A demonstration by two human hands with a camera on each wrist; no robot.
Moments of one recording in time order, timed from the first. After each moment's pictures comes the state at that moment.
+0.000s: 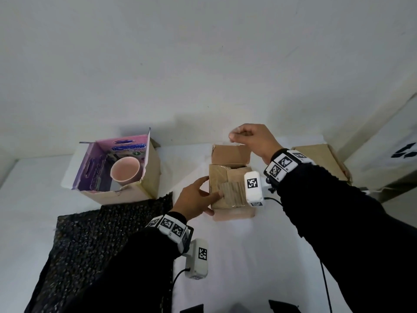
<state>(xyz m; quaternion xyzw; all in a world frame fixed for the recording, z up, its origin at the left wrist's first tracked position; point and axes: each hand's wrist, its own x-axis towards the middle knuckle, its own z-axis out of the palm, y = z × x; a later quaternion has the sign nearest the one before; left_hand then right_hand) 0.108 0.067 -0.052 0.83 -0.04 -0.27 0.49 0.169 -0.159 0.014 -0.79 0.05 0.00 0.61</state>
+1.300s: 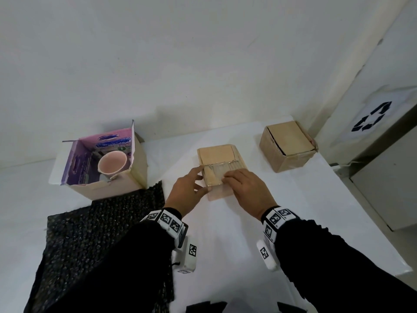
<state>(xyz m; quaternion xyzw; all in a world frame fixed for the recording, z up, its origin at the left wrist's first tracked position) 0.073 0.073 -0.066 0.89 -0.21 -0.13 0.38 -0.001 -0.133 -0.085 -0.95 -0.15 -0.23 0.12</state>
